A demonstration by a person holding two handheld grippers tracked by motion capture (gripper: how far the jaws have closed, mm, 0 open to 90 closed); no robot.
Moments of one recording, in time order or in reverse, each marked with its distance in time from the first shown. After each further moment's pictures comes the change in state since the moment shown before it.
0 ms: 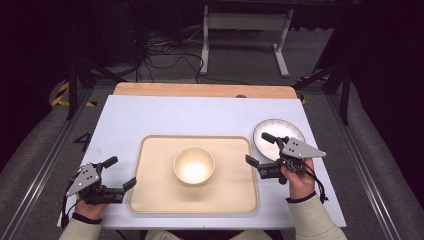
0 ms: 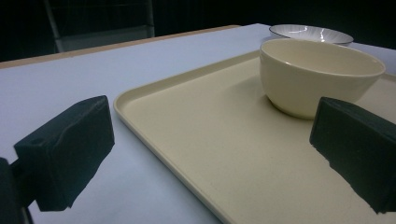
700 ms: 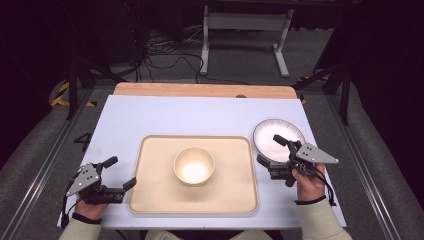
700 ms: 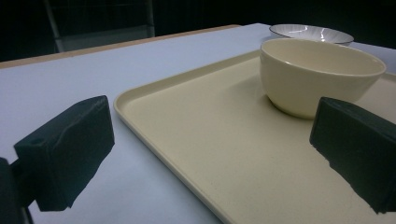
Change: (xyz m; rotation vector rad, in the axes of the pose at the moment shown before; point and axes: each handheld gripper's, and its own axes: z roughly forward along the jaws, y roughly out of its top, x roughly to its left) left arm 0.000 0.000 0.001 -0.003 0.004 -0.001; right arm -0.018 -0.023 -0.023 -0.053 -0.068 0.046
